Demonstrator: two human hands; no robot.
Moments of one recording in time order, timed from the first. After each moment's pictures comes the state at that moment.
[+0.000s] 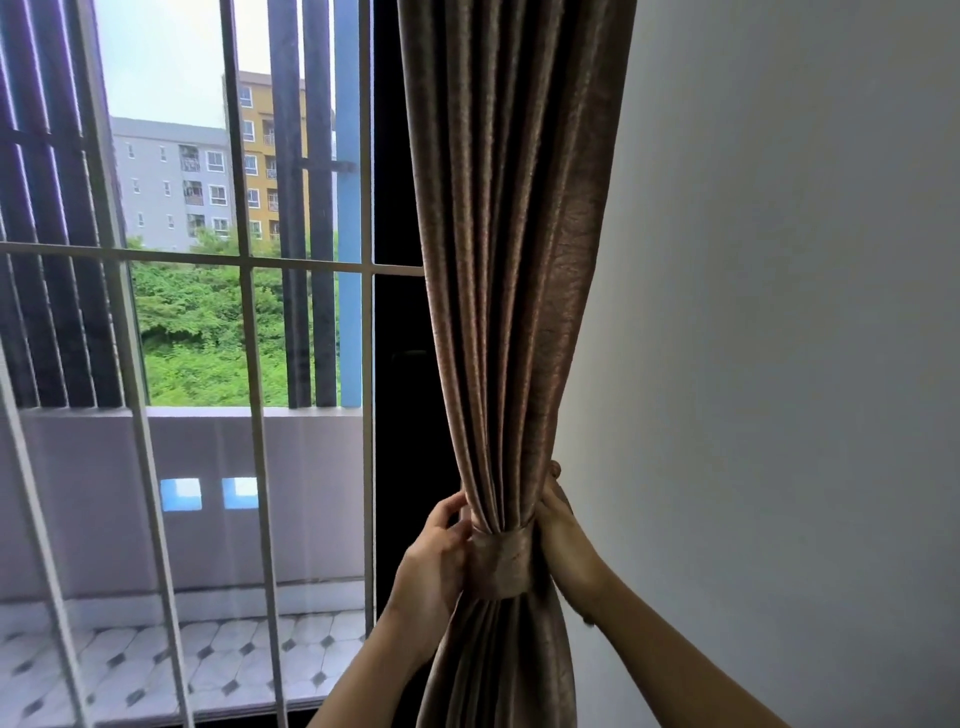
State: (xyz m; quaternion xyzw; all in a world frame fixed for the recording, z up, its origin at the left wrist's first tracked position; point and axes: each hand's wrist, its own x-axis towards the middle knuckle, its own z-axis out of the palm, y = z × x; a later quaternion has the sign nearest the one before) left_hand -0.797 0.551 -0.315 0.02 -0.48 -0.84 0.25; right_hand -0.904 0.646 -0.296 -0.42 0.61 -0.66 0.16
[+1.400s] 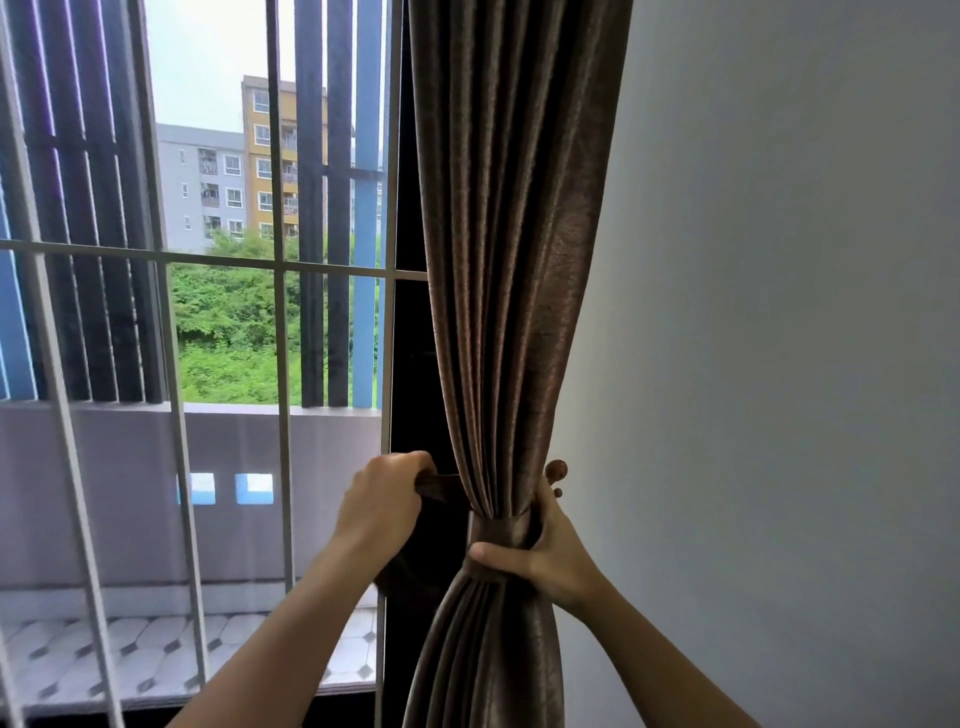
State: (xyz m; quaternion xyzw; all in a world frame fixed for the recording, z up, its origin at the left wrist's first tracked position) left_hand -0.760 0.500 -0.265 0.24 -0.88 -0.14 0.38; right_hand -0.888 0.653 -0.302 -0.50 0.65 -0.56 0.14
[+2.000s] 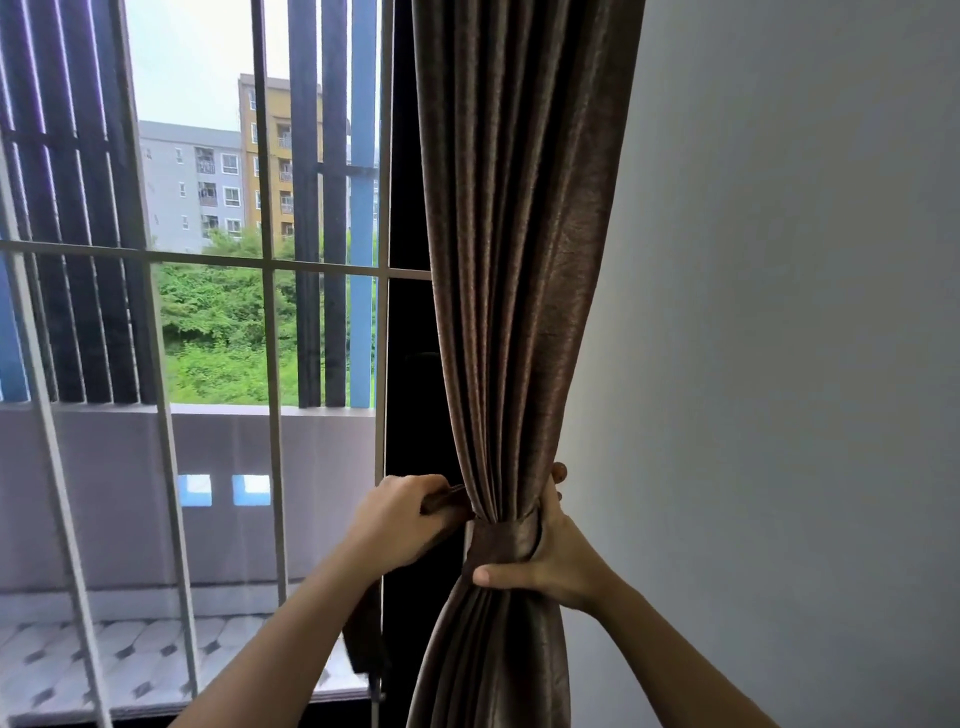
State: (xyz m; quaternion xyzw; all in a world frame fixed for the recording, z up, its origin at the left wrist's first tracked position) left_hand -0.776 0.497 -0.275 0.20 -0.92 -0.22 0.26; right_hand -0.912 0.649 -0.303 -0.53 0.68 -0.49 0.13
